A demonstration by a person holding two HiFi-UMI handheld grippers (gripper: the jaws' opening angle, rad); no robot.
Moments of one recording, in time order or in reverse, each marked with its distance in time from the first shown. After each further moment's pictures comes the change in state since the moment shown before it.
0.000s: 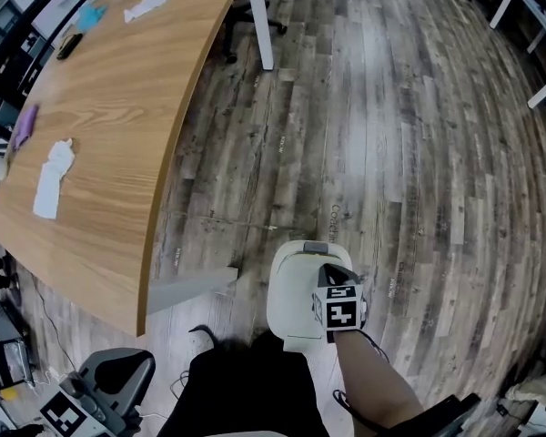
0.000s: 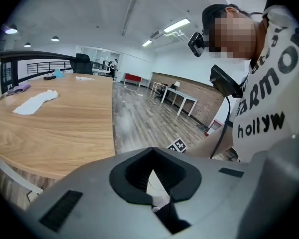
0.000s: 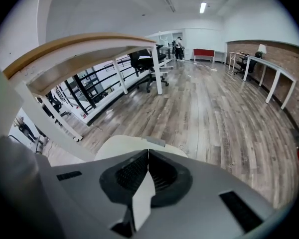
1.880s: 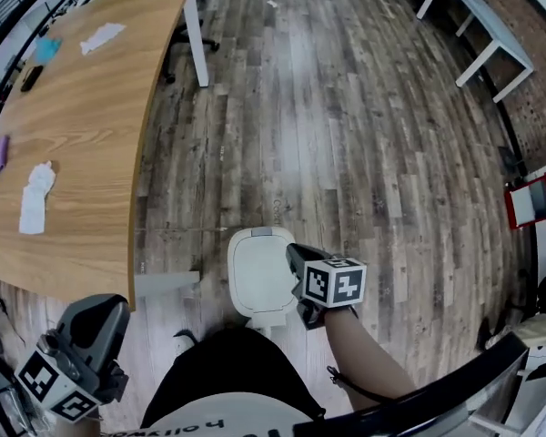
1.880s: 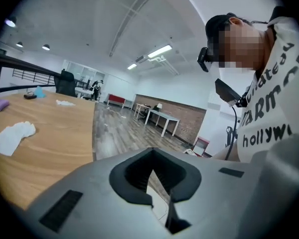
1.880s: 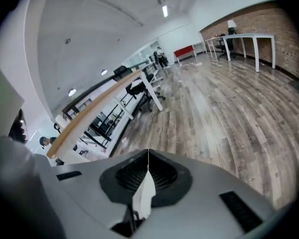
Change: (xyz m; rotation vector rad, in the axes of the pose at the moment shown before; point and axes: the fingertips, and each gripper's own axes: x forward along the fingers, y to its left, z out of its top) left arm -0.027 -0.027 0.108 0.085 -0.253 -0.168; right arm -0.160 0.014 0.068 0.334 -0.148 0.188
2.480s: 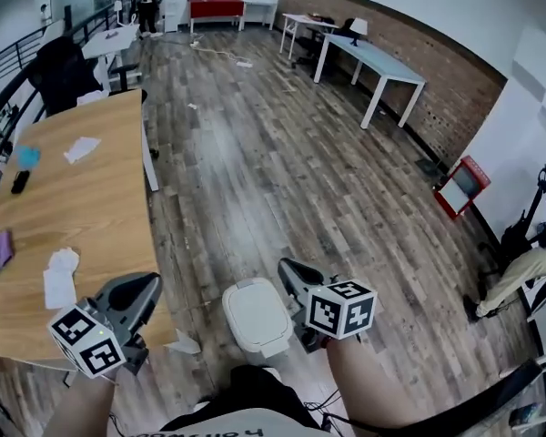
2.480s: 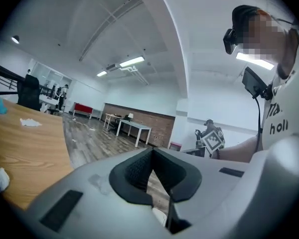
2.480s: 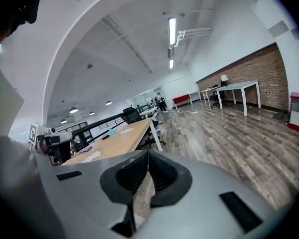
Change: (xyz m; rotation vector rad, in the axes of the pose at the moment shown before) left arm -0.029 0.009 0.078 0.156 -0.116 -0.385; right arm -0.199 0.189 0.088 -0.131 -0.520 -0.115
